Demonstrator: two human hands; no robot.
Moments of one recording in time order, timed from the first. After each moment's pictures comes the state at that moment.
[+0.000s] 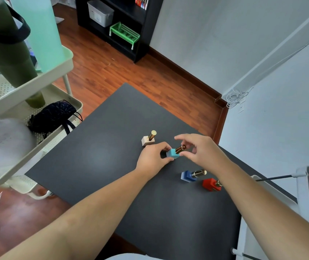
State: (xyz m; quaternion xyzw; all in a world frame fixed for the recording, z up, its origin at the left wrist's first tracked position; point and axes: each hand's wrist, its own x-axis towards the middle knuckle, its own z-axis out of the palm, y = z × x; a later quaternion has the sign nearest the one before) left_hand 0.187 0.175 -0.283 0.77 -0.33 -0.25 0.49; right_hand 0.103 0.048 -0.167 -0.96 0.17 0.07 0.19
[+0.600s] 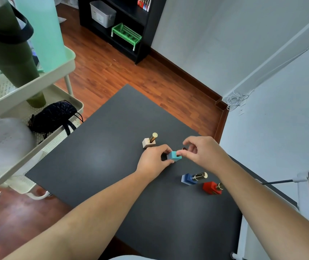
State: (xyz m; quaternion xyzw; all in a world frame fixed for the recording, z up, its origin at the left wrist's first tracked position) left_hand 0.188 0.174 -0.284 0.77 -0.33 -0.25 0.48; right_hand 0.109 0.045 -0.161 -0.97 0.19 0.09 0.15
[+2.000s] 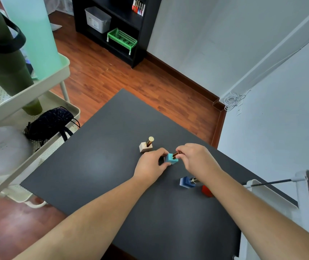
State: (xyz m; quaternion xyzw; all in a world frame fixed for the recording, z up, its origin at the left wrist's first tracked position) left_hand 0.185 0.176 -0.281 0.79 -0.35 -0.23 0.45; right_hand 0.108 0.063 -0.173 -0.98 0.18 0.09 0.08
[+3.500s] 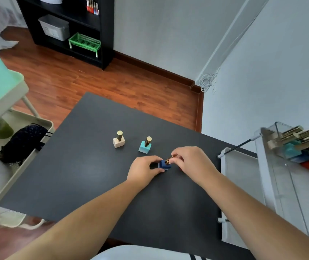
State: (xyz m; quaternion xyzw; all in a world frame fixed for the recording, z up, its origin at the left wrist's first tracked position) left_hand 0.137 0.169 -0.277 0.74 -0.42 -0.33 0.41; right_hand 0.025 0.069 -0.158 -0.93 0.32 0.07 0.16
